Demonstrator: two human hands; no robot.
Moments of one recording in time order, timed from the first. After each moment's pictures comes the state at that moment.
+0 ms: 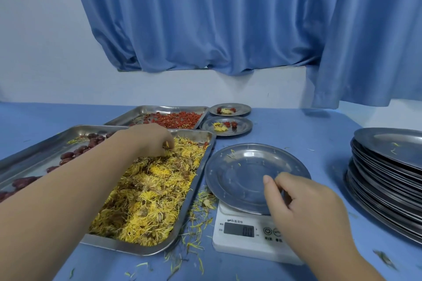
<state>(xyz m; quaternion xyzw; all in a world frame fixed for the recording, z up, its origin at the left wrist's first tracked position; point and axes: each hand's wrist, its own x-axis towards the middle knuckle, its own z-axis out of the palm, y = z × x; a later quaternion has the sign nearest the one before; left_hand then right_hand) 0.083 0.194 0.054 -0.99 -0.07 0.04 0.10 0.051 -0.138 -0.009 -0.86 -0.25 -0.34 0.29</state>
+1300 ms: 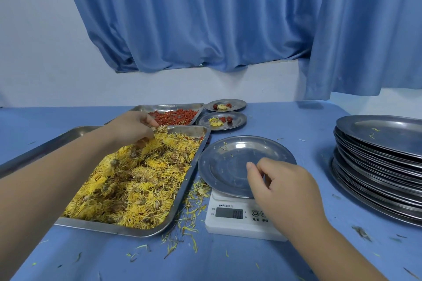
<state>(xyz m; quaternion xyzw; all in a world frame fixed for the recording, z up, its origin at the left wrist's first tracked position) 0.043 0.193 0.066 -0.90 -0.21 -0.13 -0.36 0.051 -0.139 -0.007 -0.85 -0.28 -0.29 0.33</state>
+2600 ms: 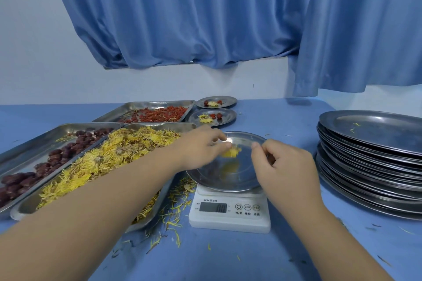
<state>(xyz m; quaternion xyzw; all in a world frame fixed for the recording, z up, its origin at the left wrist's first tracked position) 0.087 0.044 0.025 -0.98 0.05 -0.09 -0.14 0.074 -0.159 -0.002 -0.82 -0.24 -0.30 0.41</state>
